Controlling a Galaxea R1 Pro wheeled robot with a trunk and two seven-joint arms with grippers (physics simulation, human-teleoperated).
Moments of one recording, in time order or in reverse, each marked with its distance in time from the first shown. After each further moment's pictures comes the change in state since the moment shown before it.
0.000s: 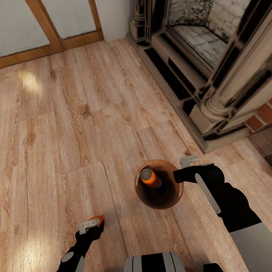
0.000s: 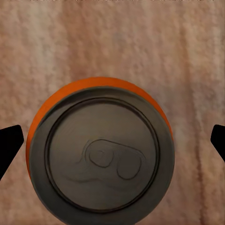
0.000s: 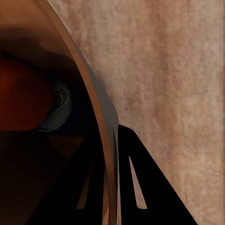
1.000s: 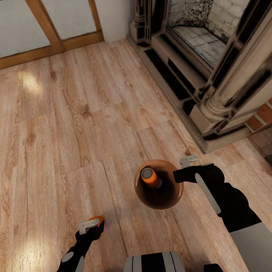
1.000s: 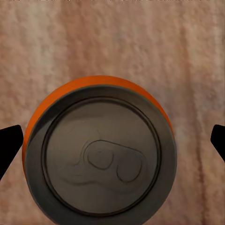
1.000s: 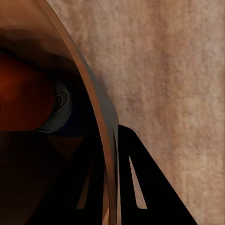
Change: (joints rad) left arm 0.000 0.000 -0.001 0.000 -0.001 0.000 0.000; right arm -0.001 0.000 0.001 0.001 -0.005 0.000 0.001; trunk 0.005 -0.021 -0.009
